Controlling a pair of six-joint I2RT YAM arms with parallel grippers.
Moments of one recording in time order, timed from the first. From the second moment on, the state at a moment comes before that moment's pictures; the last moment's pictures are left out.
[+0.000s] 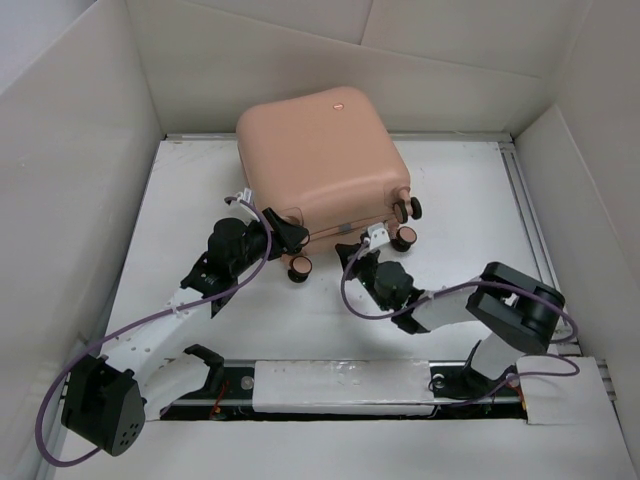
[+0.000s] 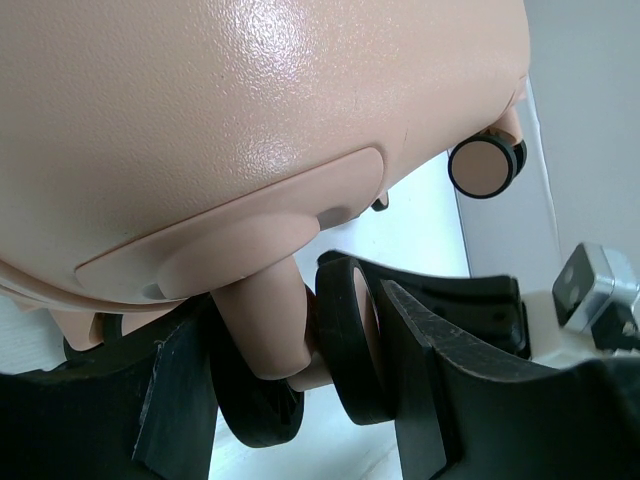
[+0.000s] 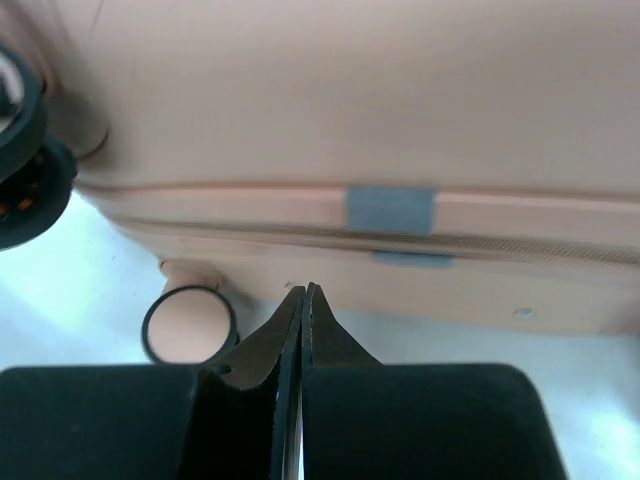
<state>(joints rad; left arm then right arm) -0.47 0.97 0.57 0.13 0.17 -0.84 0.93 1.61 0.47 1.15 0.39 0.20</state>
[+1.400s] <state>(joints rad) -0.47 0.97 0.57 0.13 0.17 -0.85 0.48 1.49 0.49 0.80 0.12 0.22</state>
